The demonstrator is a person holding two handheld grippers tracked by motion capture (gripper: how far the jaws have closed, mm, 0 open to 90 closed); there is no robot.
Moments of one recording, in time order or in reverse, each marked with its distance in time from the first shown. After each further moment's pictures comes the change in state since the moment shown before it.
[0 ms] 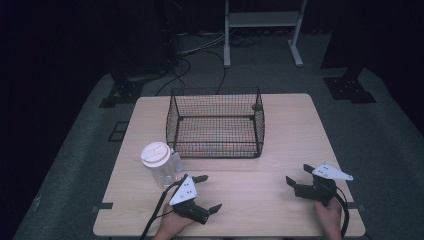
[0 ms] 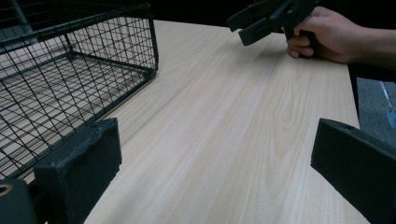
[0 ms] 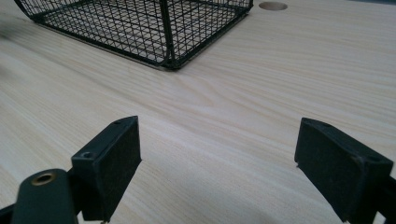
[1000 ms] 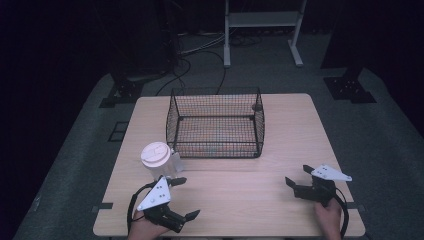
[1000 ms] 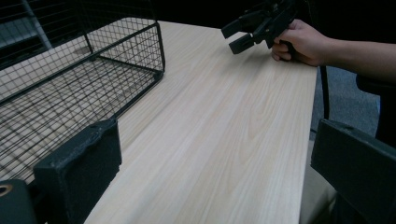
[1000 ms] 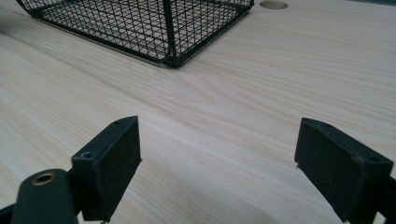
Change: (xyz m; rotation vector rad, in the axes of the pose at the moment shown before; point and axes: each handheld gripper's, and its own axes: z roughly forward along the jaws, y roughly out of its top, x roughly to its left) left arm -0.006 0.038 -0.084 0.056 0.011 0.006; right arm 0.004 -0.001 -0.001 0.009 -0.011 -0.017
